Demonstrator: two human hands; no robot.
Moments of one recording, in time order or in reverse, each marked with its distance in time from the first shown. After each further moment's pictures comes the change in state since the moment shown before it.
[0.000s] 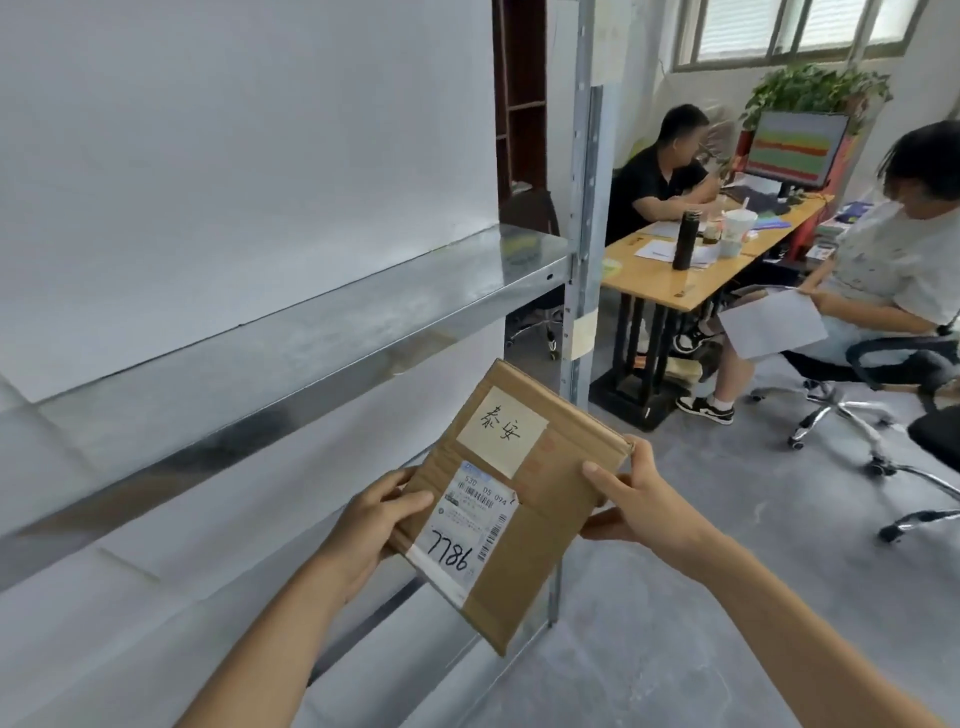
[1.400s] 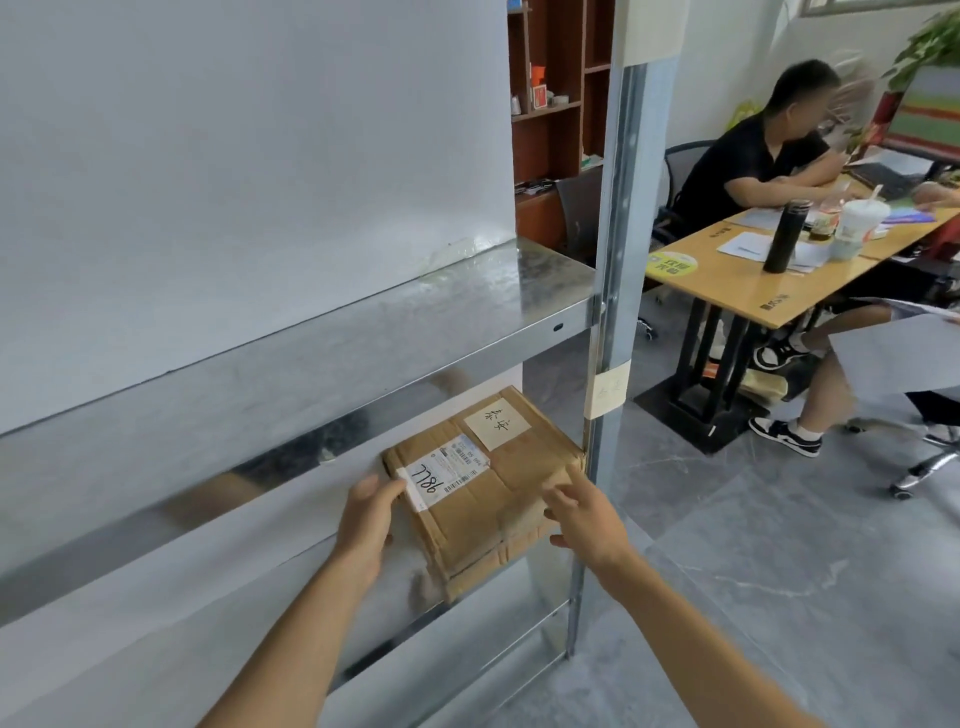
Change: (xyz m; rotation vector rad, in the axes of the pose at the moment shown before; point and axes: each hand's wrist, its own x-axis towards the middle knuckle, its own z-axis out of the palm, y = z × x) left_hand 0.136 0.019 0.045 -0.153 0.484 -0.118; right_hand 0.170 0.008 0.004 -0.131 -0.078 -0.041
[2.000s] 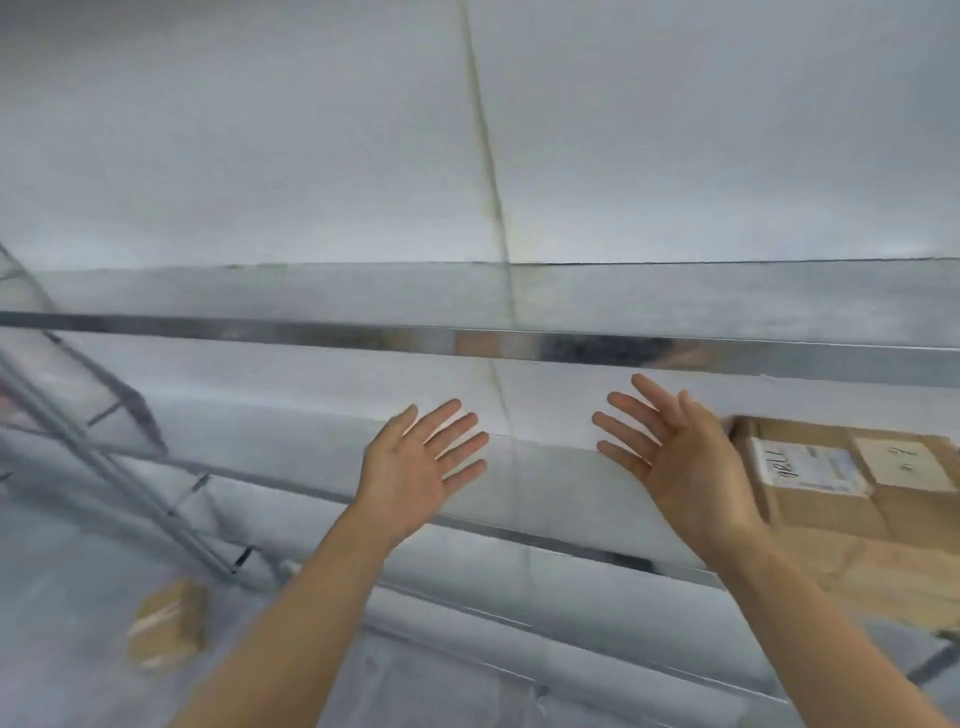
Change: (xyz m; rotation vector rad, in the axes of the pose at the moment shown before) left_hand -0.230 -0.061 -0.266 -0.900 0.301 0.153; right_hand -0.116 -0.109 0.183 0.663 -0.768 -0.021
